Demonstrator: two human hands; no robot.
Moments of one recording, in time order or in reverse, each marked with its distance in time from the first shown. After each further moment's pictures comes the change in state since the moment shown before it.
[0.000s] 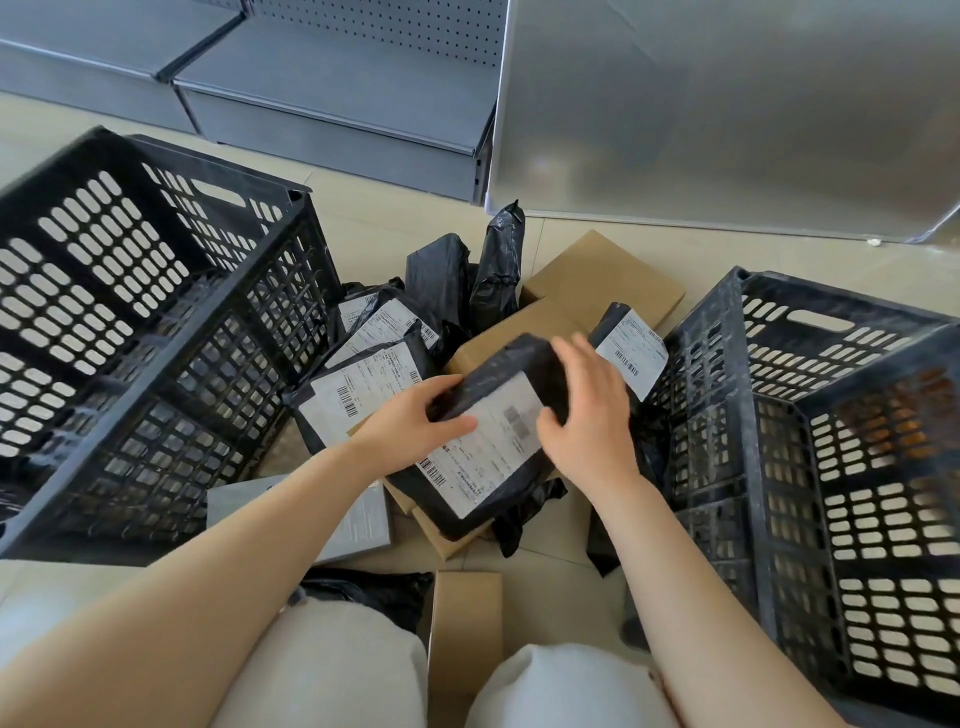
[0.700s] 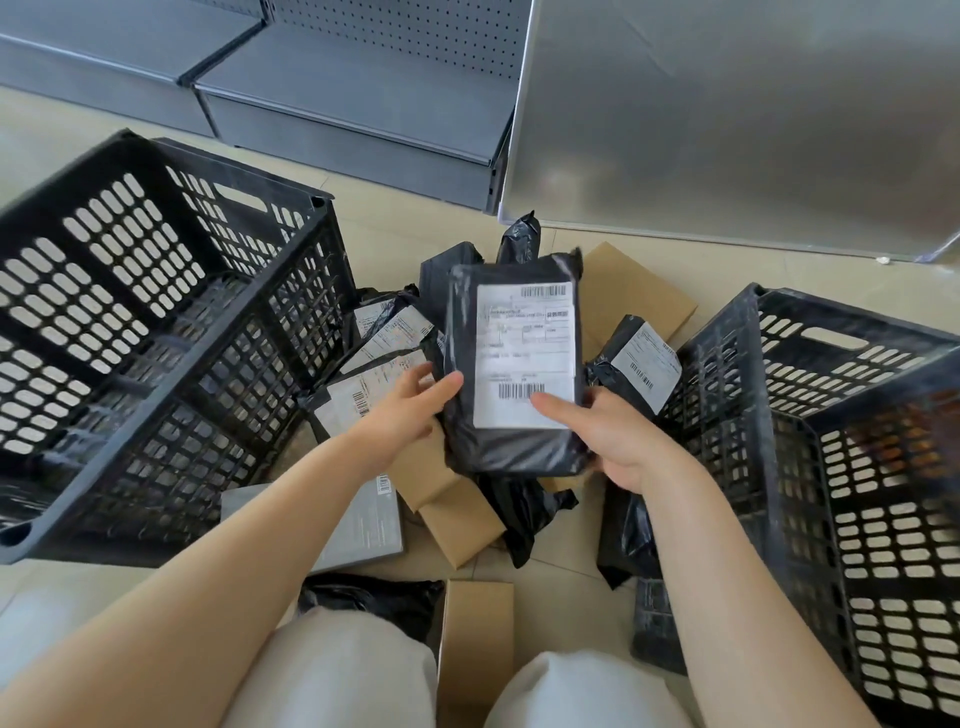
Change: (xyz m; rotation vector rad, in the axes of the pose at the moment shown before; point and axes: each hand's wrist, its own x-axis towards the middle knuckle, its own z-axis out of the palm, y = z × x) left_hand -0.003 0.001 -0.023 -0.643 0.056 -0.274; right_hand 0.022 -0.032 -0.030 0.734 -0.502 0.677
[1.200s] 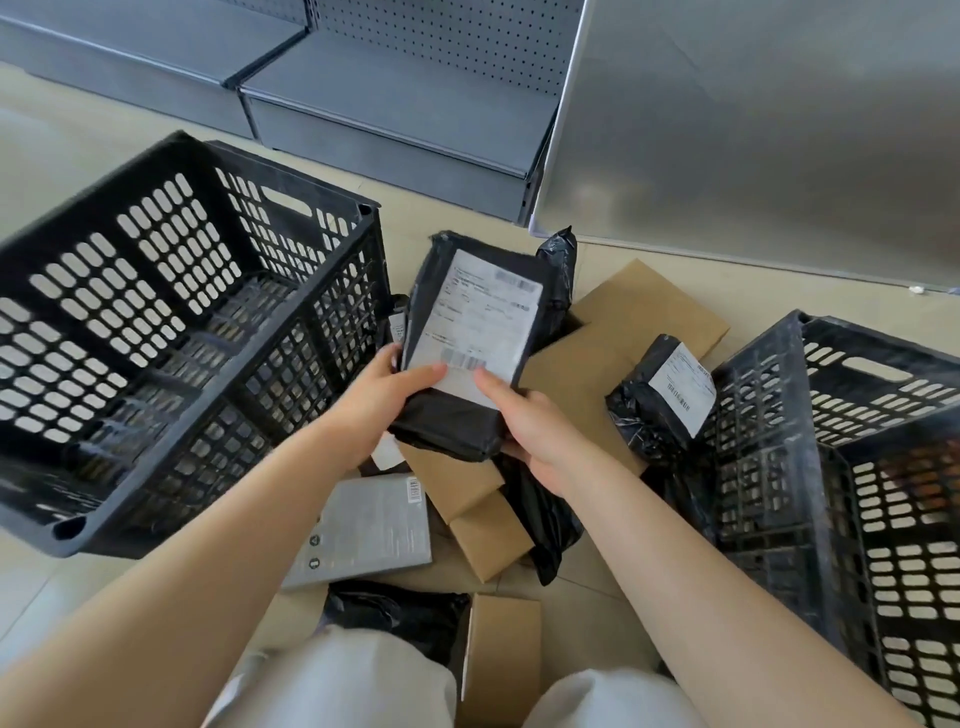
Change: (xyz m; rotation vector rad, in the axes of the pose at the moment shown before) left_hand -0.018 0.024 -0.061 -0.243 0.067 0.109; right_hand 0.031 -0.021 0.112 0.108 -0.070 -0.014
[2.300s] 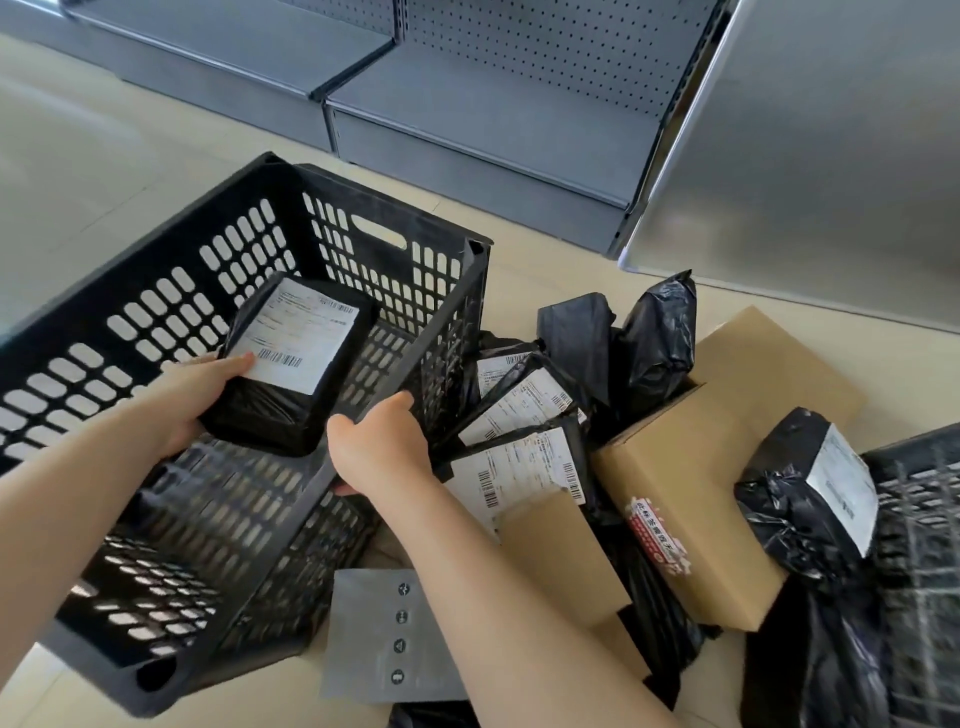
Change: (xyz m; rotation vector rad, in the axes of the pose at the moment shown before) left_hand 0.079 0.042 -0.280 0.043 0.515 -0.151; right_hand 0.098 -0.031 0.243 -0.403 -0.061 -0.017
